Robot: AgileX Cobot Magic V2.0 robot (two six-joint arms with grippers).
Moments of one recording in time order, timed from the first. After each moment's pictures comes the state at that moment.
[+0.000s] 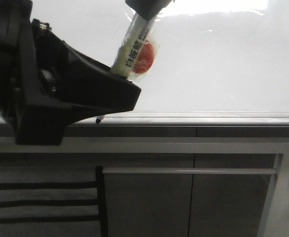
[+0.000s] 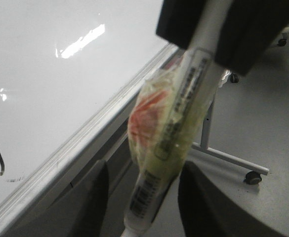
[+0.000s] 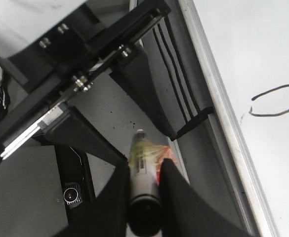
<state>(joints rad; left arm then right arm) -0.82 1.22 -0.45 0.52 -0.42 -0.33 0.77 1.28 -1.21 0.27 0.89 -0.66</state>
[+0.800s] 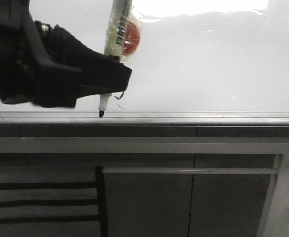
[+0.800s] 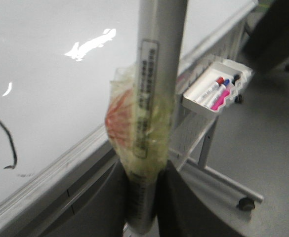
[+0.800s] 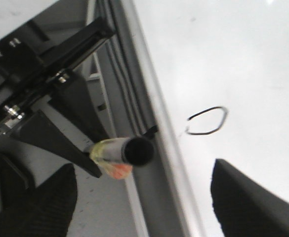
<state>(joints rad) -0.82 1.23 -0.45 0.31 -0.44 -0.32 0.77 1.25 -1.25 0.10 0.77 -0.61</state>
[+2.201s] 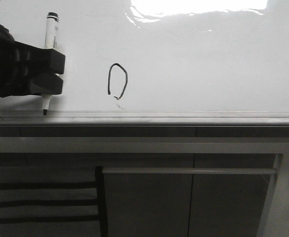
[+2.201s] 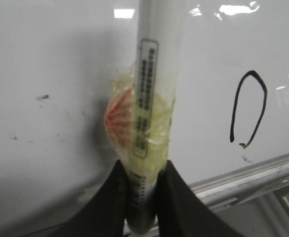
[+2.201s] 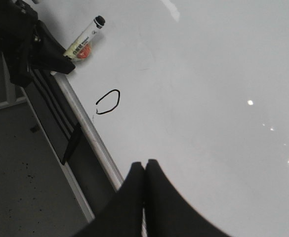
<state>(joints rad) -0.52 1.39 -0.59 -0.02 -0.22 -0.23 0.64 1.02 -1.30 -0.03 0.91 -0.52</state>
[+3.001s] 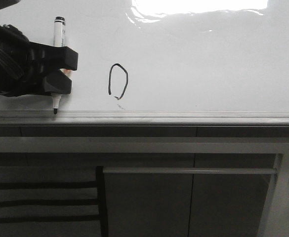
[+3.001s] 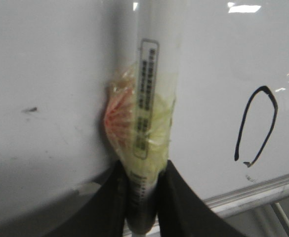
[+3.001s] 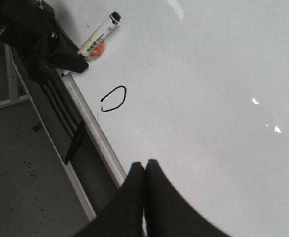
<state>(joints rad) -0.52 1.45 -0.64 -0.09 -0.20 -0.23 0.64 1.02 -1.23 -0.02 0.84 -0.52</state>
